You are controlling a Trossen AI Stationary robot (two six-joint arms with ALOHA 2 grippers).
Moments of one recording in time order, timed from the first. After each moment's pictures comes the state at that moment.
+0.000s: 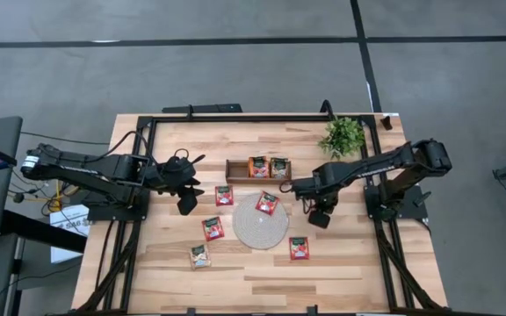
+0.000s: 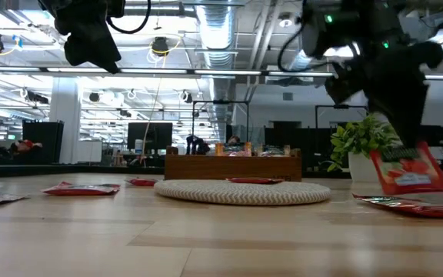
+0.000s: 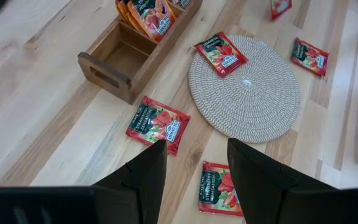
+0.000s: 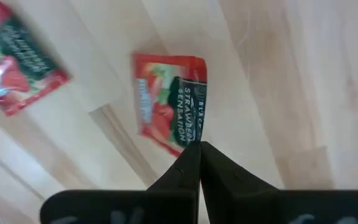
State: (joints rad) left arm -0.11 0.96 0.84 -0.69 -0.22 -0.57; right arm 0.07 1.56 1.00 -1.12 -0.17 0.45
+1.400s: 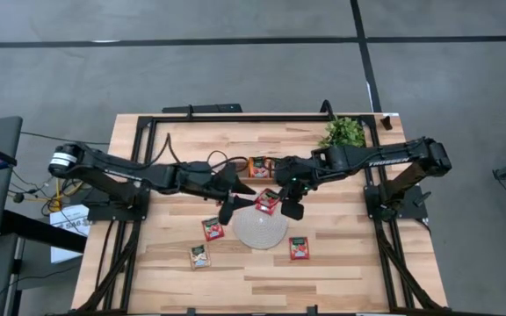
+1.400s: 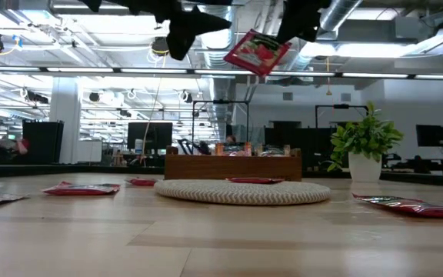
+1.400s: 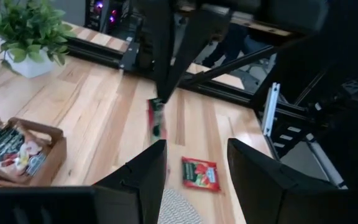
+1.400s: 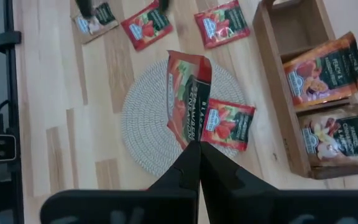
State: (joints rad) left arm -0.08 1.38 0.88 0.27 0.02 -0.35; right arm 0.10 1.56 1.47 -0.94 -0.02 0.28
